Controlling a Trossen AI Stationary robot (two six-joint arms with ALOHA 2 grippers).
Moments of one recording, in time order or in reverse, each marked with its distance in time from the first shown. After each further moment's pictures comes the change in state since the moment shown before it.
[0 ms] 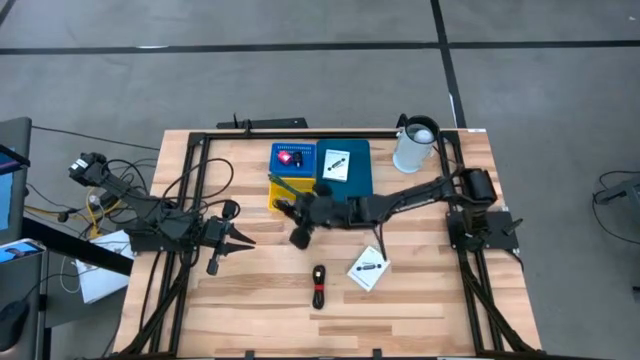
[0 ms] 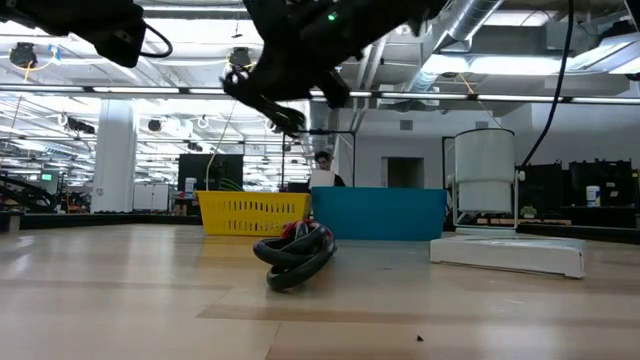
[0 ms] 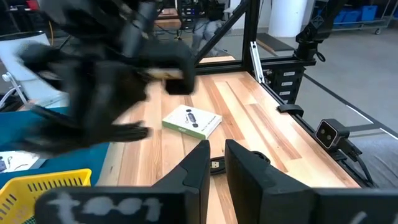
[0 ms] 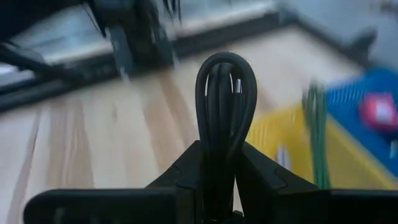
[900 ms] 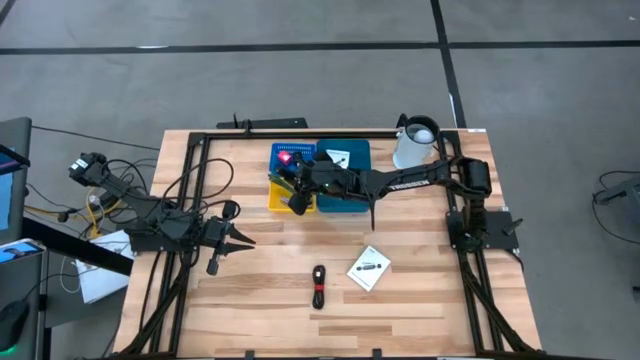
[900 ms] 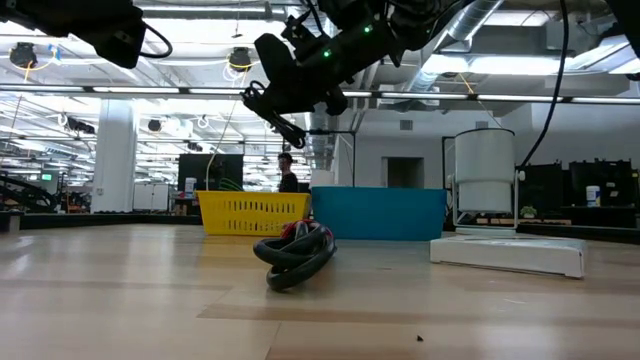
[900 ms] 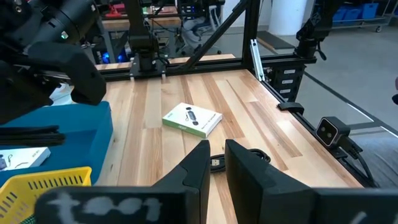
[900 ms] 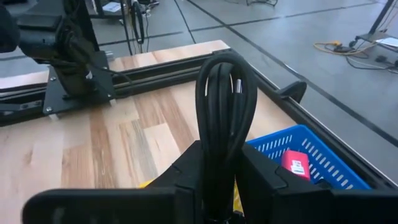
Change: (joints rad) left arm 0.000 0.000 0.000 -0.009 0.000 -0.002; right arm -0.191 0.007 -0.001 0.110 -0.056 -0.180
